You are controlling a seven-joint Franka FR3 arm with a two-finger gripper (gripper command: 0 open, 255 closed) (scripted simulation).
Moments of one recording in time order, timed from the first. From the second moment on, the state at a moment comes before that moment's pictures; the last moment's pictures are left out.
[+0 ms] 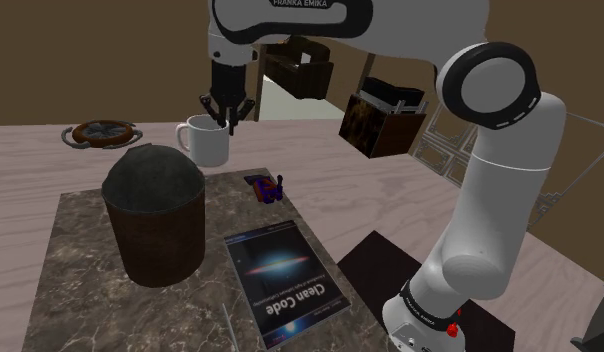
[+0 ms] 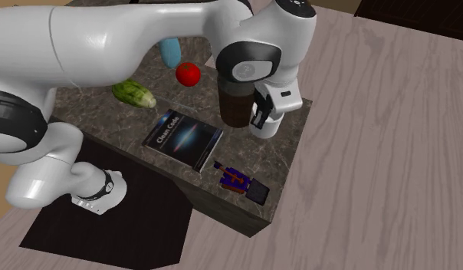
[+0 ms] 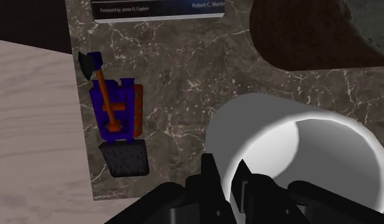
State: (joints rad) arm 0.12 0.26 0.25 -1.49 -0.04 1.71 0.72
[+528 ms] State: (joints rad) arm 0.19 0.24 0.29 -1.49 -0.04 1.69 0.82
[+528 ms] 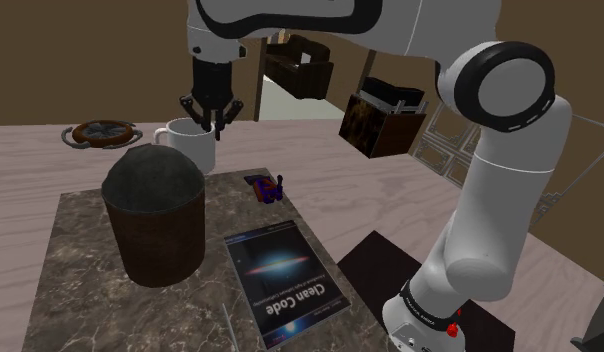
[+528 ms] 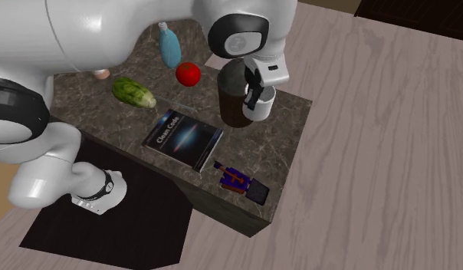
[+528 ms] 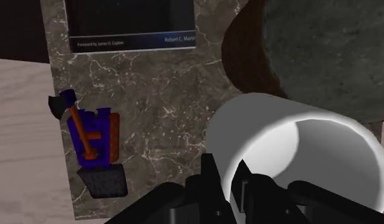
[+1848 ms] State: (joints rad) arm 0.50 0.37 0.45 -1.33 -0.12 1.65 1.27
